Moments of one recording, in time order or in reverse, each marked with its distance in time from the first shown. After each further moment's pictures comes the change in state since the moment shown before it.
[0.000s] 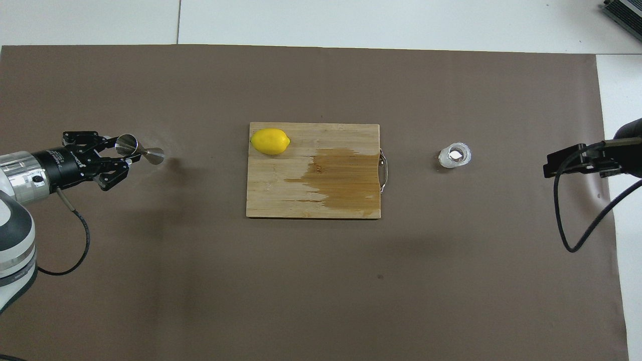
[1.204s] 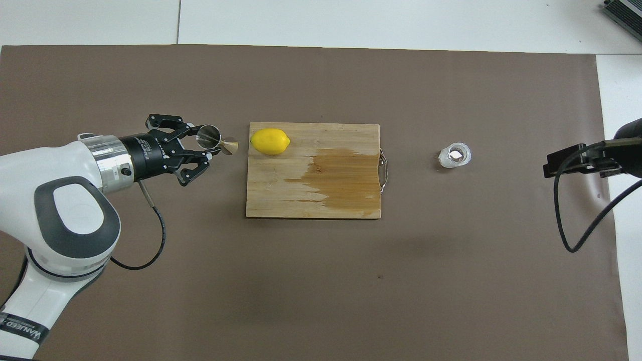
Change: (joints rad) left arm -0.321 -0.005 -0.029 0.068 -0.035 0.113 -0.038; right arm 0.000 0.000 0.000 0.000 0.000 0.000 0.000
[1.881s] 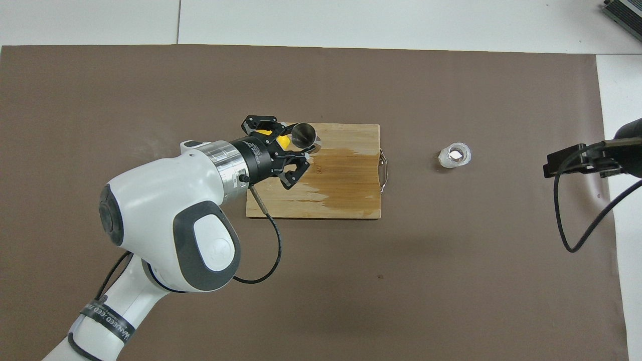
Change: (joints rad) left arm -0.329 0.104 -0.002 0.147 0.150 0.250 -0.435; right arm 0.000 0.000 0.000 0.000 0.000 0.000 0.000
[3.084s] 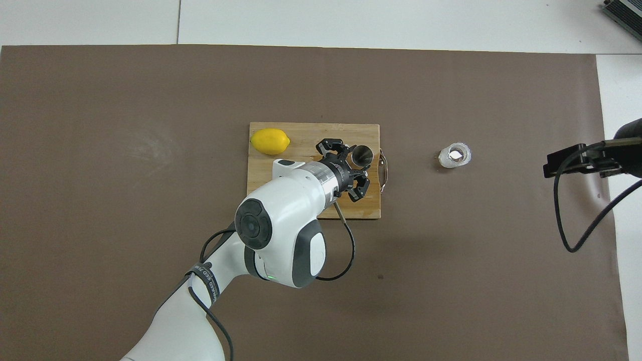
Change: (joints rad) left arm -0.186 0.294 0.001 0.102 0.217 0.234 -0.221; right arm 0.000 0.000 0.000 0.000 0.000 0.000 0.000
